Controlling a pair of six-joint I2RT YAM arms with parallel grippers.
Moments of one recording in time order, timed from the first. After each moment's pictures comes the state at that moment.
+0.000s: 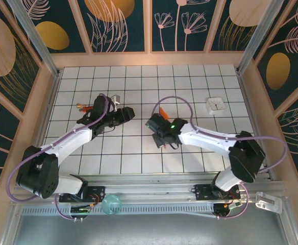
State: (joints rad) left arm -0.43 1.37 0.82 -0.10 0.37 -0.79; right arm 0.99 1.56 1.08 -0.75 0.26 0.41
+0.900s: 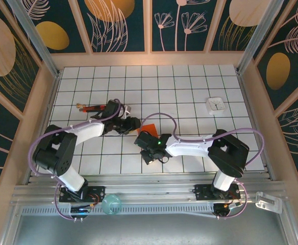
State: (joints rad) left arm -0.47 1.65 0.86 -0.11 0.56 -0.79; right arm 1.14 1.69 0.98 -0.50 0.10 0.50
